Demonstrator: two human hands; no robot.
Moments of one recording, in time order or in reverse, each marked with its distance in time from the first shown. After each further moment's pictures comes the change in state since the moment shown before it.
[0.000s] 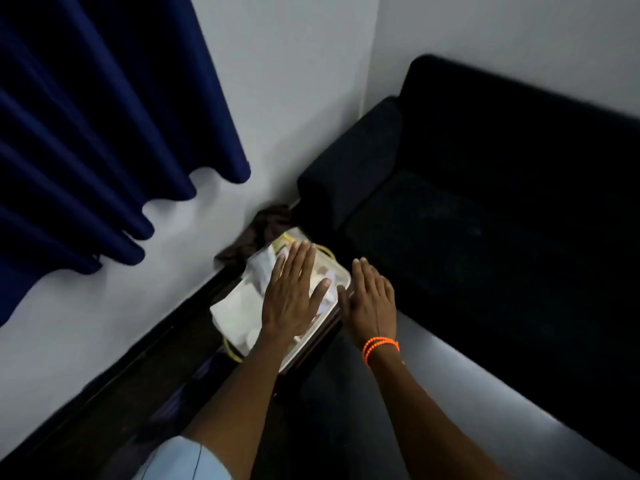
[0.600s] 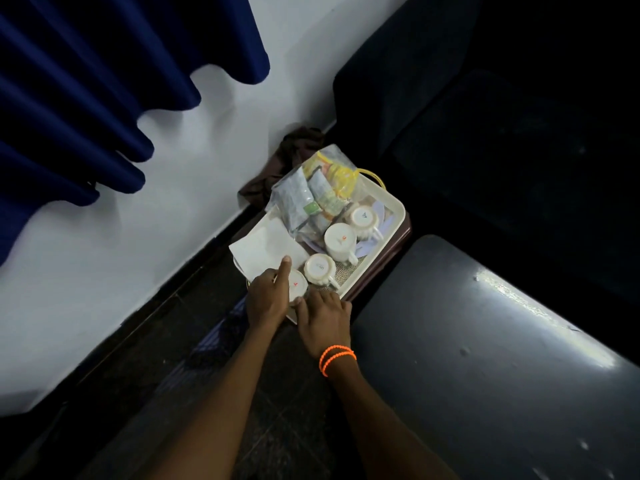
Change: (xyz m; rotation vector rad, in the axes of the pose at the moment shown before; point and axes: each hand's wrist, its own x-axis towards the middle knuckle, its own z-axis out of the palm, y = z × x) left_hand -0.098 -0.127 0.108 -0.423 -0.205 -0.985; right_hand -0.110 -0.088 0.200 0.283 -0.375 0.068
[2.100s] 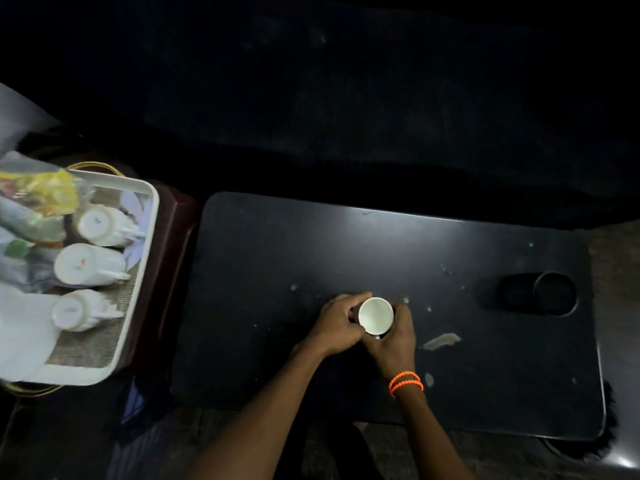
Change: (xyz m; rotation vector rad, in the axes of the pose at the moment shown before) left_hand -0.262 0.070 0.309 0.217 -1.185 0.437; right_hand -0.227 0.329 -0.121 0.567 0.534 0.890
